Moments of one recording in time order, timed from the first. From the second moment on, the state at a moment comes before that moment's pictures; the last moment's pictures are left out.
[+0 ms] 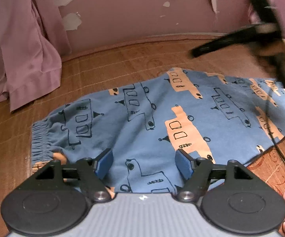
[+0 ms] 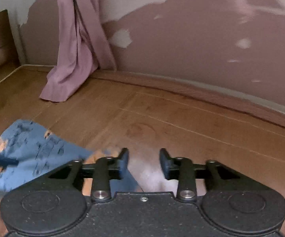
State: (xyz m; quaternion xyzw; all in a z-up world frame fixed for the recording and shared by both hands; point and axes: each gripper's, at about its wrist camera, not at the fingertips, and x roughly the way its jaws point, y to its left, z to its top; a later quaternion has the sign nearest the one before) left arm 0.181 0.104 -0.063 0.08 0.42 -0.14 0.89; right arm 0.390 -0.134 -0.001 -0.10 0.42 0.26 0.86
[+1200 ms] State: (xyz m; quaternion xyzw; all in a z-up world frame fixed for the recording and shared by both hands) left arm 0.195 0.112 -0.062 0.09 0.47 0.02 0.88; right arm 0.215 -0.296 0.007 -0.02 0.43 0.03 0.90
